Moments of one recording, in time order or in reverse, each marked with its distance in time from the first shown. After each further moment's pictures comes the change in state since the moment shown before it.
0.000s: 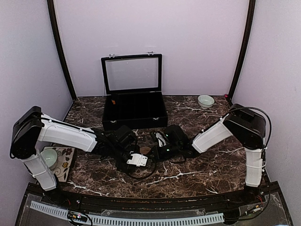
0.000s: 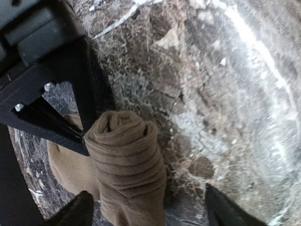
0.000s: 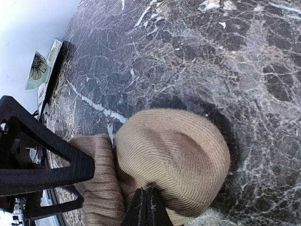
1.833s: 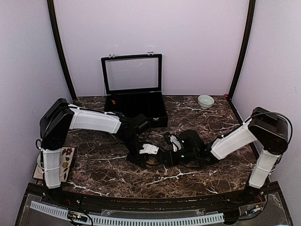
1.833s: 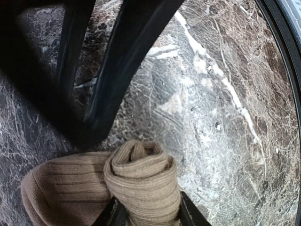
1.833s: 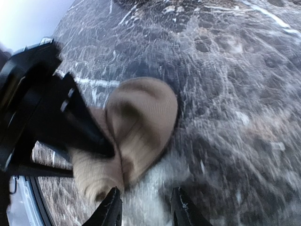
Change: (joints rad) left arm 0.109 0.343 0.476 -0.441 0.388 -0.024; right arm 0.013 -0.239 -0.262 0.026 0.170 -0.096
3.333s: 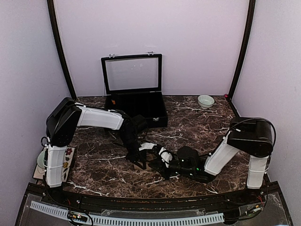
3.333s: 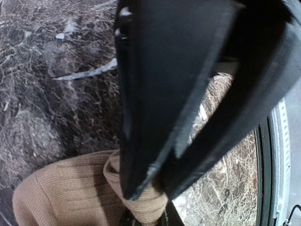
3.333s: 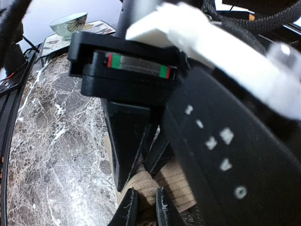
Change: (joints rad) left arm 0.059 0.108 0.099 -0.184 0.246 -0.063; right arm 0.189 0.148 -0.135 0.601 0.202 -0.560
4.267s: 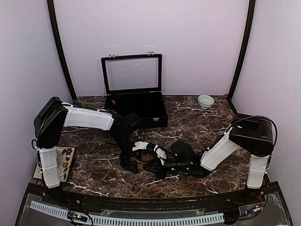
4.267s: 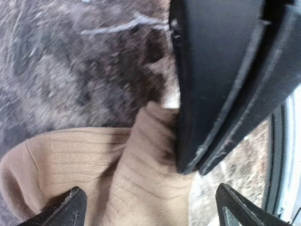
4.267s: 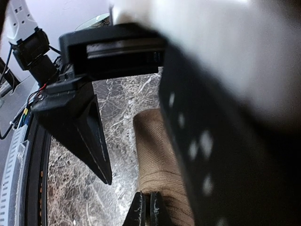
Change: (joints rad) left arm 0.002 -0.163 -0.156 0.093 -0.117 -0.069; right arm -0.029 0.001 0.103 -0.168 -0.230 0.179
